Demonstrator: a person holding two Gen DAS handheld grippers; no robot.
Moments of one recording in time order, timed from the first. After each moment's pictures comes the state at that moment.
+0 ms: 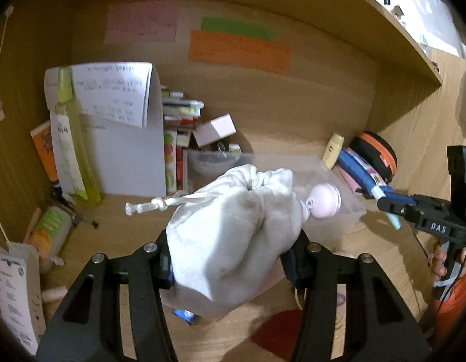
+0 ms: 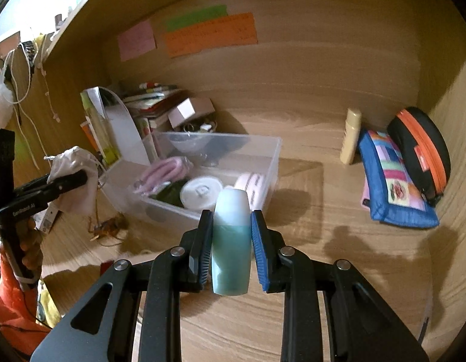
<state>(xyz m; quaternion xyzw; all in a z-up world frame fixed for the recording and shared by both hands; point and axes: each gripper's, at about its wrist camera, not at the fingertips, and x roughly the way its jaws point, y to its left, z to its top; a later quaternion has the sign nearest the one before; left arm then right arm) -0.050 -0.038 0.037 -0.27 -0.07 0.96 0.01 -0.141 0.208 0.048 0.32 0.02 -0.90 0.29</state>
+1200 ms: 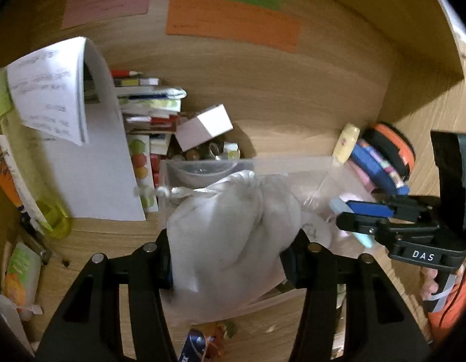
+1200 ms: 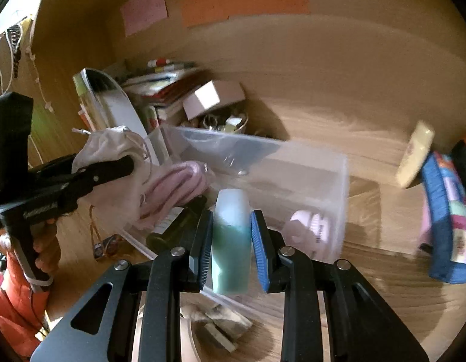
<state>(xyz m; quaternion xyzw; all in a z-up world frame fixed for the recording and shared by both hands) -0.142 -0.041 0.014 -0.32 -0.05 0.95 0.04 -0.213 0.129 0.022 0.38 0.05 -0.87 0.33</state>
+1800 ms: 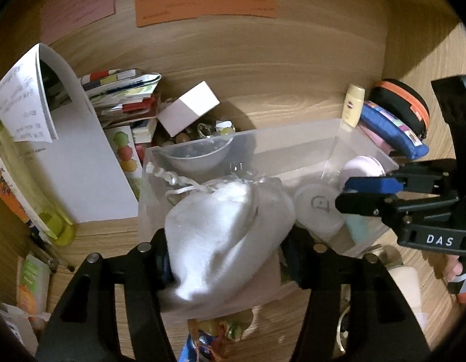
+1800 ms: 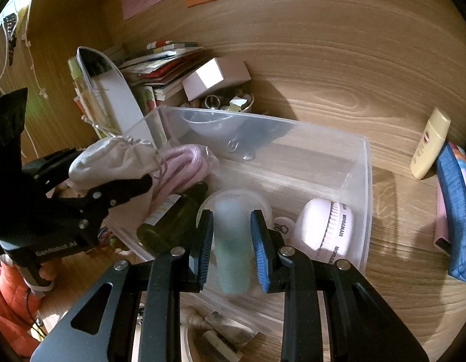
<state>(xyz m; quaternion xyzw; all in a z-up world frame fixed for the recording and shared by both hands) -0.148 -0.012 -0.008 -0.34 0.03 0.94 0.02 -0.214 0.123 0.005 0.38 0.06 -0.86 0.33</state>
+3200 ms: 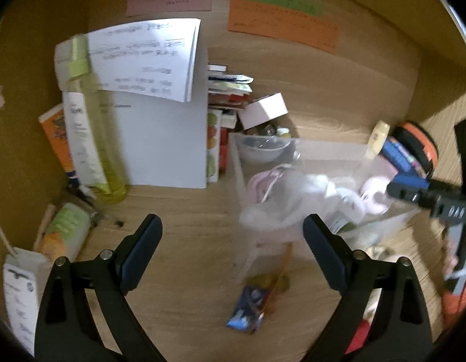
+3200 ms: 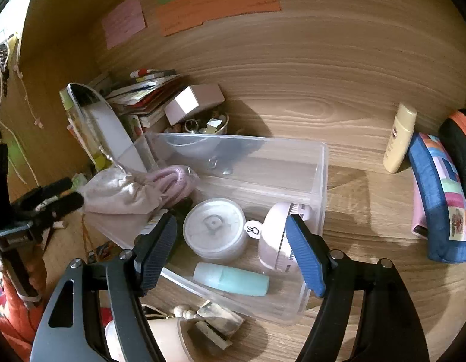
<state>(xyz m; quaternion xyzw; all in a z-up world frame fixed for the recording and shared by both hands) -0.090 -0.079 0.007 -0.32 -0.05 0.95 -0.05 -0.209 0.151 0.026 0.37 0.02 -0.88 0.29</state>
